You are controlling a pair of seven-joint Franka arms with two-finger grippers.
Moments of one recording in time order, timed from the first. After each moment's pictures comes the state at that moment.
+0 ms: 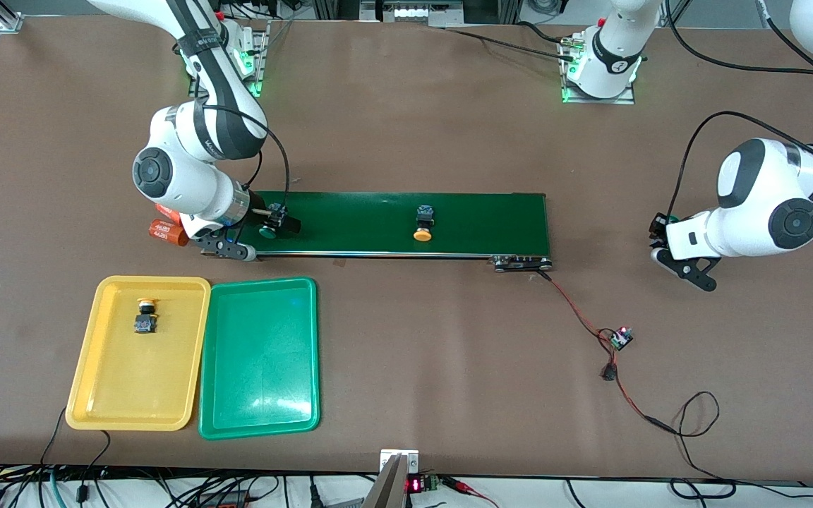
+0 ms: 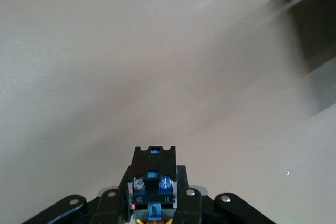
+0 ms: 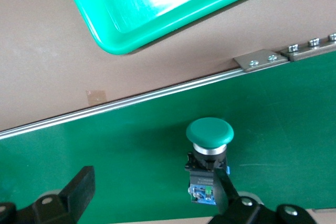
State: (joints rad) left arm 0.70 0.41 -0.70 -1.97 0.29 1.98 0.39; right arm 0.53 0.28 -0.17 -2.08 0.42 2.26 0.39
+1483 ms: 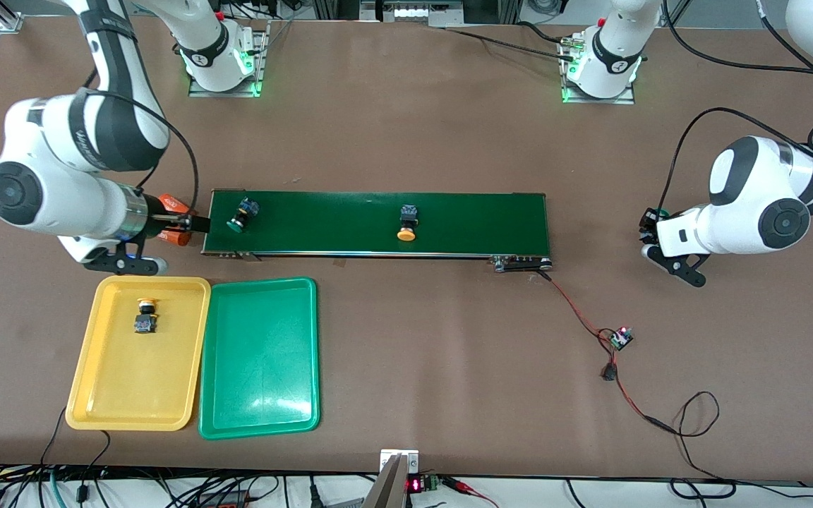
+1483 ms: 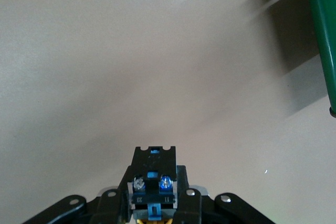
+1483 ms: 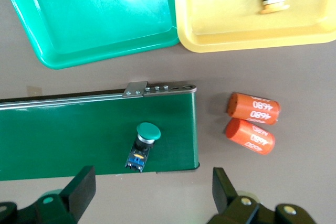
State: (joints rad) left arm 0.71 0.41 -0.74 -1.99 0.26 1.95 0.36; right arm 0.37 0.29 -0.26 -1.68 0.13 1.70 0.19
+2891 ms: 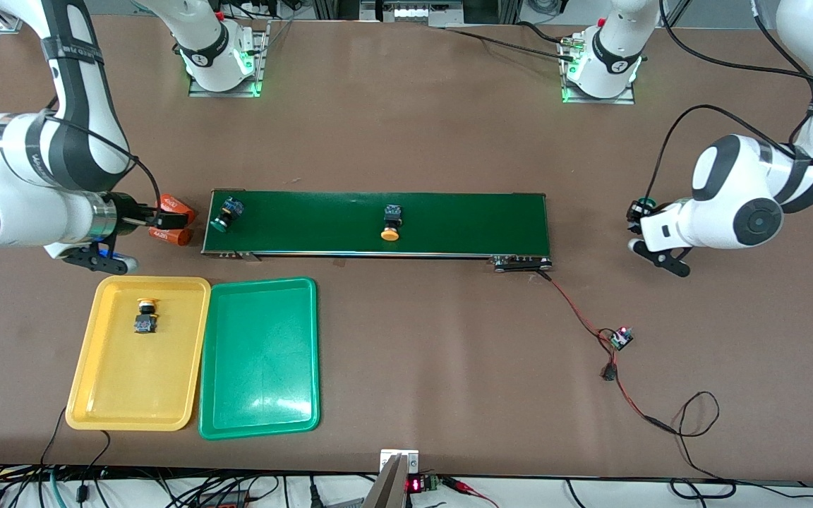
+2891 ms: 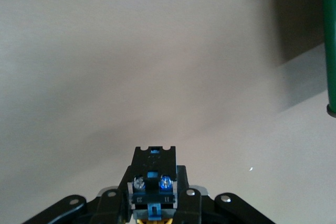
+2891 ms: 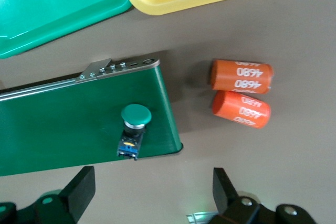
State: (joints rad) left arm 0.72 0.41 -0.78 -2.07 0.26 1.95 0.24; right arm 0.26 0.32 -0.26 -1.79 0.22 1.69 0.18
